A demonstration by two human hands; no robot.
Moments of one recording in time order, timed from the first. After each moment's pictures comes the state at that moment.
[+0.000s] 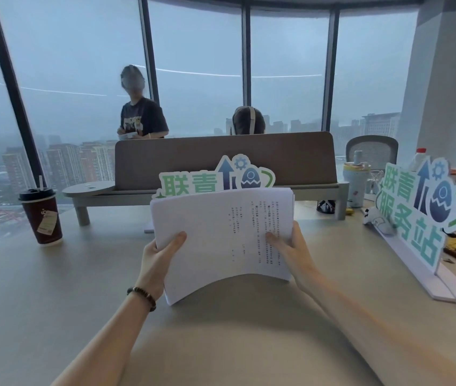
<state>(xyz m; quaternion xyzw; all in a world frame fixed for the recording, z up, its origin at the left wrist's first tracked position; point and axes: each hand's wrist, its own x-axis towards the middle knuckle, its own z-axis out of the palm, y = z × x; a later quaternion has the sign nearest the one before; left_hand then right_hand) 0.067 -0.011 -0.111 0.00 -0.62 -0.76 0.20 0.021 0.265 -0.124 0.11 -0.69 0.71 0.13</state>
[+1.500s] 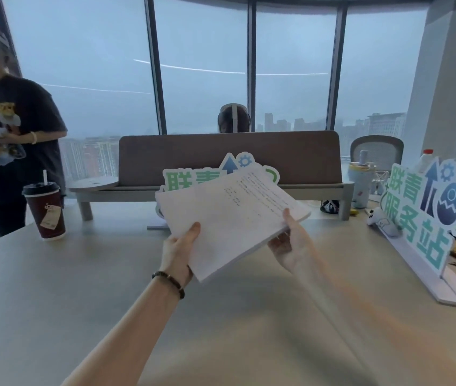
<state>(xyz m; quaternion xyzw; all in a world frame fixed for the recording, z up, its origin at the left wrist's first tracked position) 0.059 0.031 -0.094 0.08 -0.54 -0.82 0.15 0.015 0.243 -0.083 -0.10 -0.32 0.94 -0.02</state>
